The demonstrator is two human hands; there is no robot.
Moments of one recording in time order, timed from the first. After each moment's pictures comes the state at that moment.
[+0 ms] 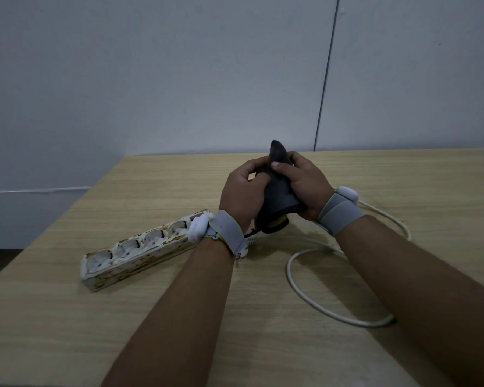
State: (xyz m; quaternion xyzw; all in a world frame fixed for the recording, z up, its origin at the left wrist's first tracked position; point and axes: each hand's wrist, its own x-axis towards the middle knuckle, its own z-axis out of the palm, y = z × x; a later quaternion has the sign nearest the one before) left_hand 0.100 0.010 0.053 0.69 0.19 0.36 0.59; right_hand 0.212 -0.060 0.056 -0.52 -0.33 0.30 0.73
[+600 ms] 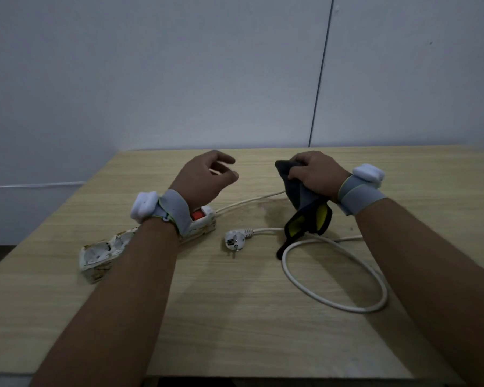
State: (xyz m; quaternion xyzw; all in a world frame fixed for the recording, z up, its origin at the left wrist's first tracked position) left_hand 0.053 0.077 0.072 0.87 0.22 0.25 0.35; right_hand 0.251 -0.085 0.075 -0.84 -0.43 0.05 0.34
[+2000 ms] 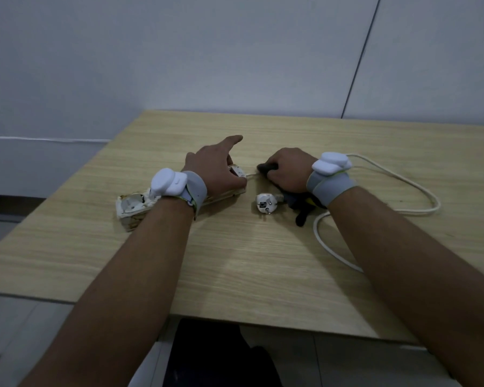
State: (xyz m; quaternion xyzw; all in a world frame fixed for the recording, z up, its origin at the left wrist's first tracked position) left_hand 0.007 0.084 0.041 0.93 0.30 0.14 0.15; right_hand 0.161 -0.027 0.043 -0.83 -0.54 0.04 0.09
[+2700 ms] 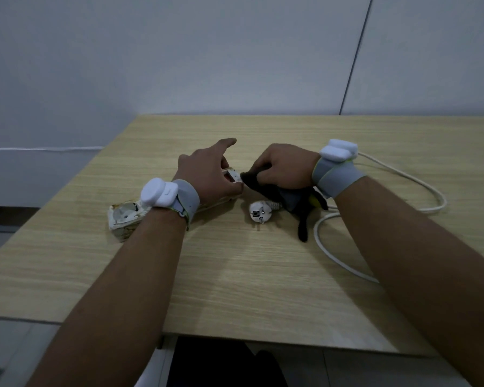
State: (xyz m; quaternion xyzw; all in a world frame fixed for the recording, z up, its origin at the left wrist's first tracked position) left_hand 0.010 0.089 0.033 0.93 0.29 0.17 0.12; right_hand 0.160 -0.027 0.060 -0.76 -0.63 0.12 0.13
